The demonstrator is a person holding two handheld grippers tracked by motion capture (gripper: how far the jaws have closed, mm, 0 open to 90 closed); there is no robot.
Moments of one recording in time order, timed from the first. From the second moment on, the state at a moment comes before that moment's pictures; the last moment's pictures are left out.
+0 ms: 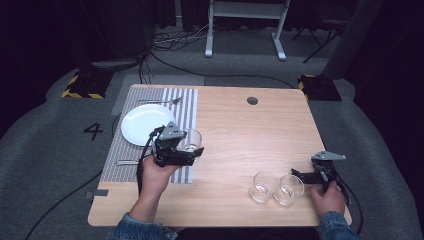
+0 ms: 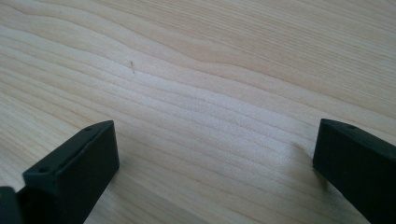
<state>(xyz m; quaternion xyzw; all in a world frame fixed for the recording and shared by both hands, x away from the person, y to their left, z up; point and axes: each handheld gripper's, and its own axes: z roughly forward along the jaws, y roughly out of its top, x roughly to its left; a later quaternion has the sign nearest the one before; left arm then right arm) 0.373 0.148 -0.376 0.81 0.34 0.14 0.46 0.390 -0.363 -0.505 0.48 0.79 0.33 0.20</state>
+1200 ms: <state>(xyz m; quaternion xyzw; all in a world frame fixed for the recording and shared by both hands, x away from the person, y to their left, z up) 0.431 0.198 -0.433 0.77 0.45 0.18 0.40 0.390 -0.362 -0.505 0.48 0.79 0.33 0.20</state>
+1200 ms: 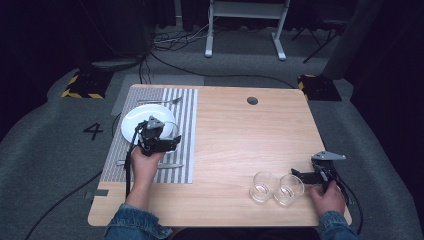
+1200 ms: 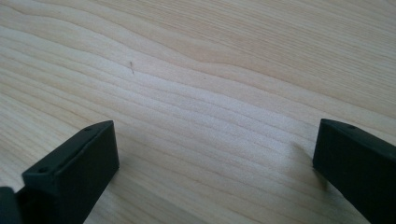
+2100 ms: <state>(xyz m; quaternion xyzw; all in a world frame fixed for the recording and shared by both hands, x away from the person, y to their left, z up) 0.459 0.189 -0.463 0.80 0.46 0.17 0.35 0.390 -0.362 -0.505 0.48 0.79 0.33 0.20</state>
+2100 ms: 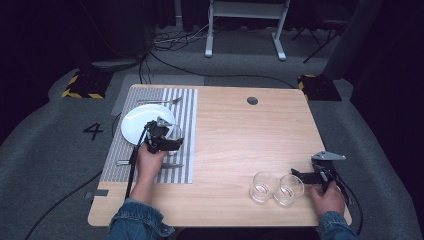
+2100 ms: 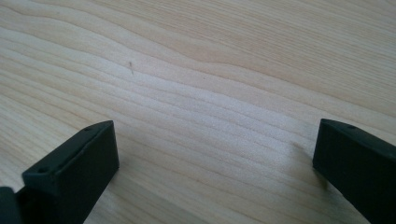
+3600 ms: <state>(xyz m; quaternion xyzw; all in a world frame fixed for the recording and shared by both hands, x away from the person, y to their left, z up) 0.340 0.262 -0.413 0.74 0.47 0.23 0.42 0.390 -0.362 -0.505 0.48 0.79 0.33 0.20</state>
